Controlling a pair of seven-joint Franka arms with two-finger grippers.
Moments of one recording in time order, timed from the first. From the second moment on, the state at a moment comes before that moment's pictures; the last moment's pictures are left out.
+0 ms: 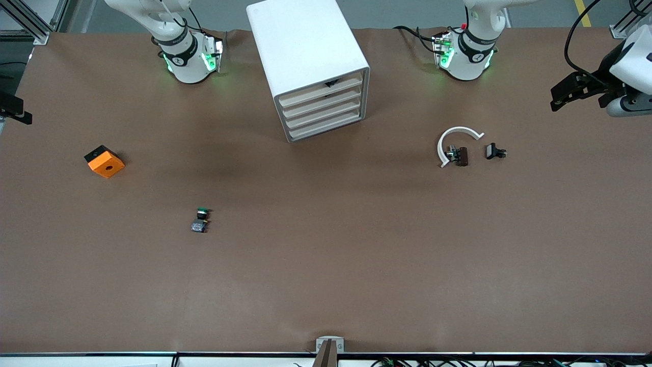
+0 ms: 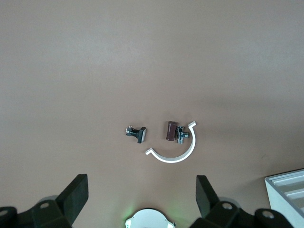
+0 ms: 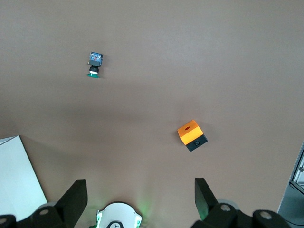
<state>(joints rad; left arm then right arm) 0.13 -0.12 -0.20 -1.65 0.03 1.45 -0.10 -0.04 0.17 -0.09 -1.18 -0.02 1.21 -0.25</state>
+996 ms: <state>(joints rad) 0.13 -0.12 -0.19 -1.67 0.03 1.45 -0.10 -0.02 -0.13 -0.10 -1.59 -0.02 1.46 -0.20</state>
